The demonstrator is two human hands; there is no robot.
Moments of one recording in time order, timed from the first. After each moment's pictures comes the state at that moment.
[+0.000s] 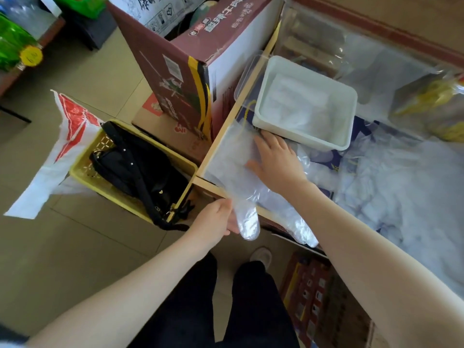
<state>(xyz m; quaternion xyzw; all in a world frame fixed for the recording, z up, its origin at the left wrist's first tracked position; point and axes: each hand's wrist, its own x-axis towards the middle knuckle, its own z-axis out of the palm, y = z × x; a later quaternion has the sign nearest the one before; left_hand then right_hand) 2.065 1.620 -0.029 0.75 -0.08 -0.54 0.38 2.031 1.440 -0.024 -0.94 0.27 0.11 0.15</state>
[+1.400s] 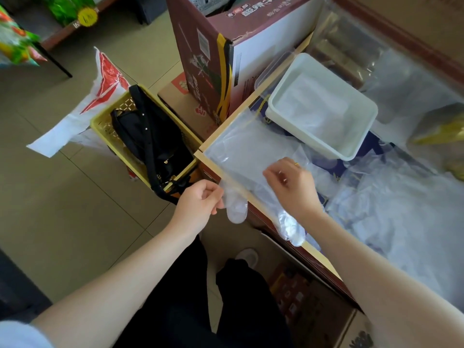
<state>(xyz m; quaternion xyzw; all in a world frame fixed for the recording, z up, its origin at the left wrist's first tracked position) 2.029 1.629 -0.018 0.80 -0.01 -0.35 0.48 1.961 1.443 -0.018 -0.90 0.19 -0.07 0.39</state>
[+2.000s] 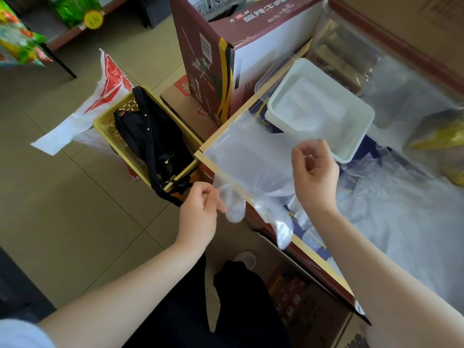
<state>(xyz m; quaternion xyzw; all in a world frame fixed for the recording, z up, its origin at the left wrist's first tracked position) 1.999 1.626 -0.018 0.81 0.00 -0.25 0.53 1.964 1.434 0.018 -0.78 0.31 -0.21 0.50</state>
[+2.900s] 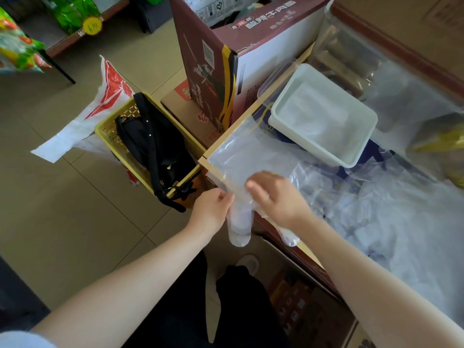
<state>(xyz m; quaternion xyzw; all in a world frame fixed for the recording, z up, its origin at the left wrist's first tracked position) 2.029 1.610 -0.030 0.84 -0.03 -0.37 0.40 1.974 1.466 0.004 -0.91 0.12 0.08 0.38</state>
